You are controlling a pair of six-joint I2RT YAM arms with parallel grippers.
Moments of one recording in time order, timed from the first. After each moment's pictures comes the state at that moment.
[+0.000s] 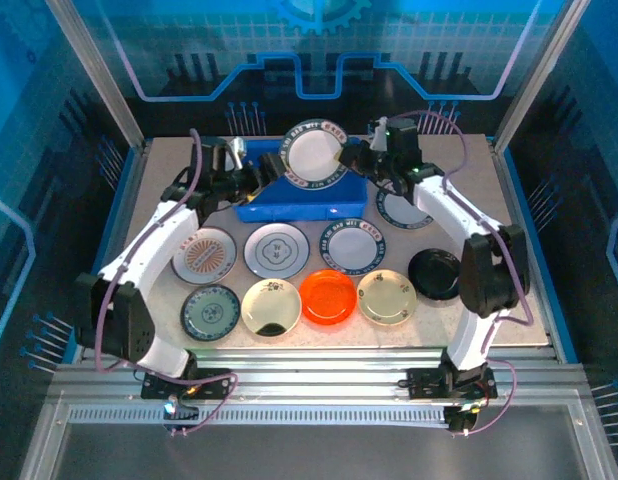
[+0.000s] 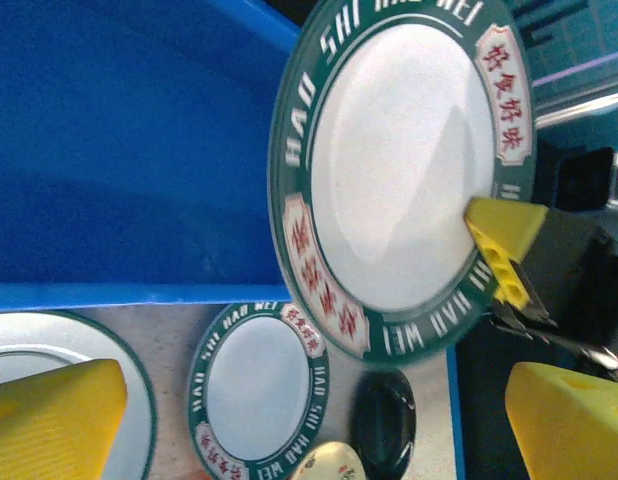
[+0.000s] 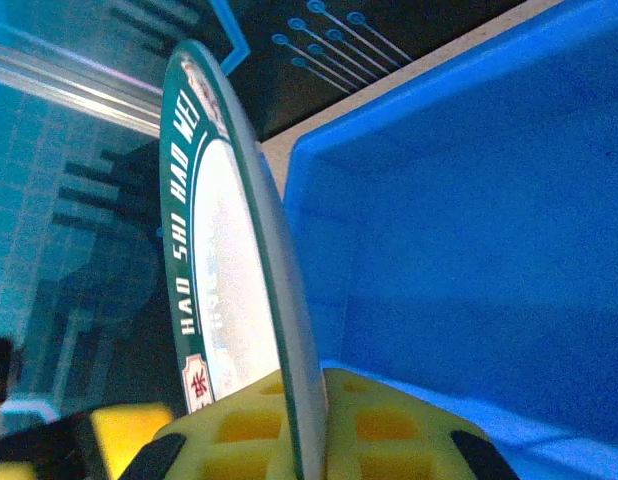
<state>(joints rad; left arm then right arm) -0.20 1.47 1.25 -0.34 0.44 -0.79 0.30 1.85 1.53 -0.16 -0.52 0.80</state>
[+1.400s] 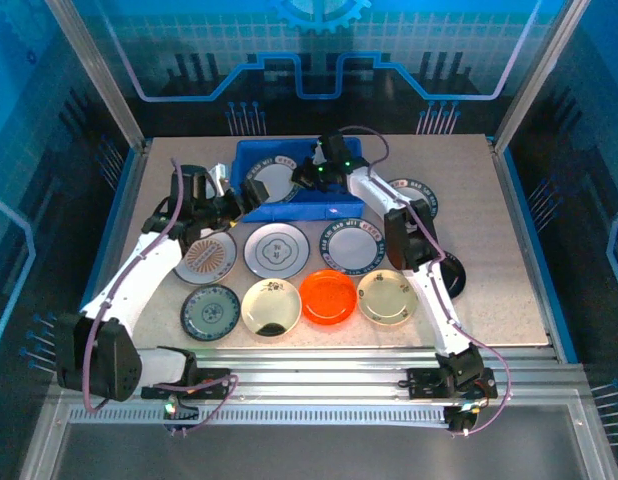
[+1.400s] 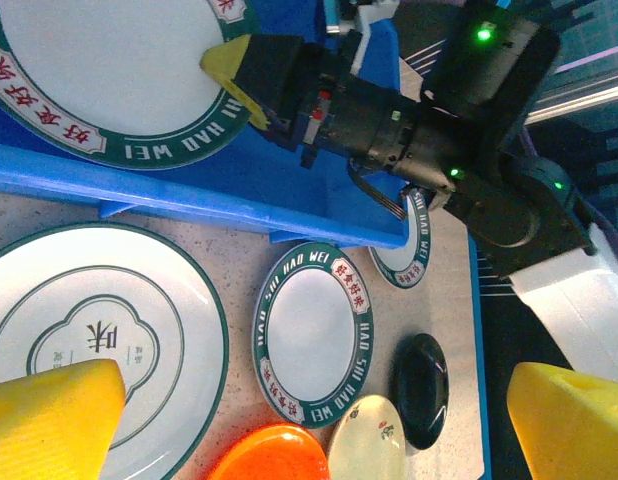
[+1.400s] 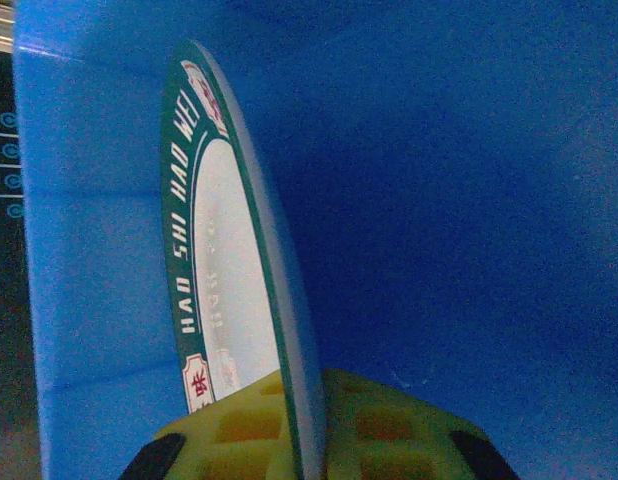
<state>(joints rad) -0.14 1.28 1.01 -0.34 0.48 -0.75 0.44 2.64 2.34 -0.43 -0.54 0.81</state>
